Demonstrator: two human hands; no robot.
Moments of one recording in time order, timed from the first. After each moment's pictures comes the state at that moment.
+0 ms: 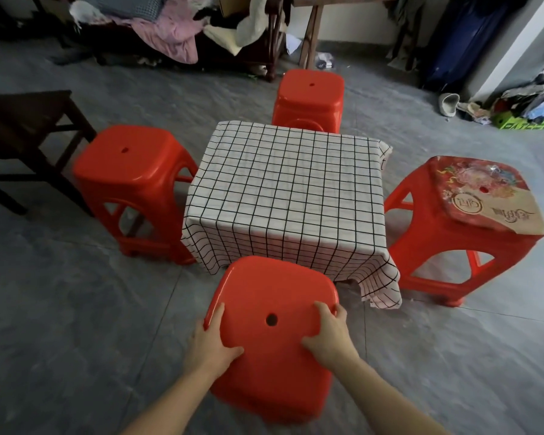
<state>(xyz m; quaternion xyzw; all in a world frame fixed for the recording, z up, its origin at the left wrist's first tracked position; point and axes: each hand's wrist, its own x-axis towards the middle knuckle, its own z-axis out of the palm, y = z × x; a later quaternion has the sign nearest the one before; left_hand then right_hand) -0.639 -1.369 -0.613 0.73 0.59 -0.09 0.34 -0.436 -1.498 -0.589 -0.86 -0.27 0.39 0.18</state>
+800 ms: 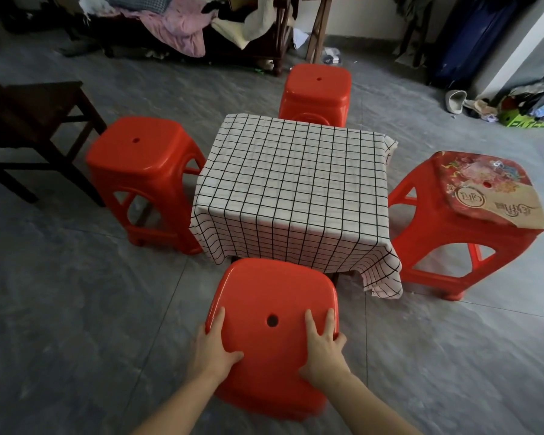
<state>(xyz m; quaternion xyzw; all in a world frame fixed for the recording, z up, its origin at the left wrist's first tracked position) -0.666 -1.403 -0.603 0.70 0.60 -0.05 0.39 -0.489 -1.524 -0.597 -0.86 -0.33 0.39 0.02</state>
